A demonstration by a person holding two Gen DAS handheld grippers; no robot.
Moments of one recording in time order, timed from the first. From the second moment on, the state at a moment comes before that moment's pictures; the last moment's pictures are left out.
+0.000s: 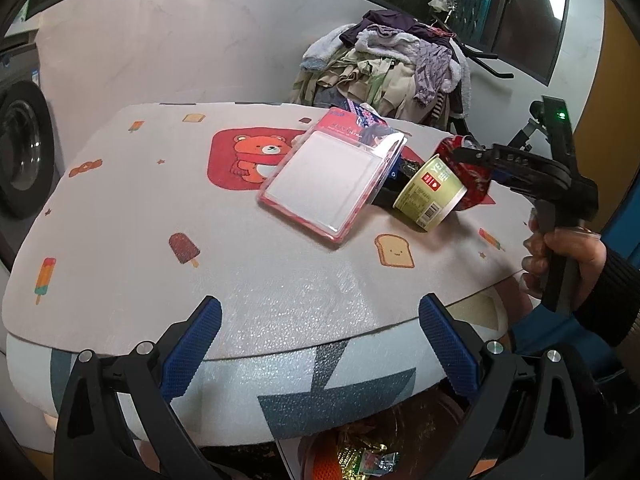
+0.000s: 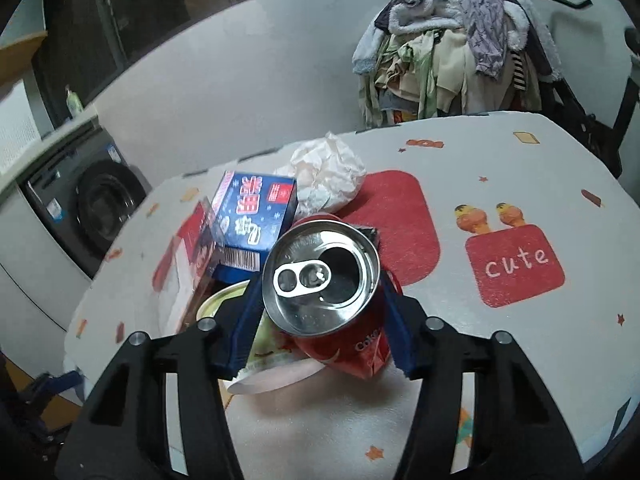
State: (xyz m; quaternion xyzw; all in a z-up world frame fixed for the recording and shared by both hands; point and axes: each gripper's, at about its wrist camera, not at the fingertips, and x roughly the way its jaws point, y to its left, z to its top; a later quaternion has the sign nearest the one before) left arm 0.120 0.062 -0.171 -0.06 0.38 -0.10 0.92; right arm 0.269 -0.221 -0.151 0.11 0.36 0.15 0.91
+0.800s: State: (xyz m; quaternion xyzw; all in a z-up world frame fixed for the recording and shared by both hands) left arm 0.250 -0.012 -0.190 0.12 0.40 -0.07 0.91; right arm 0.245 -0.286 -0.147 0.20 0.38 0.13 0.89
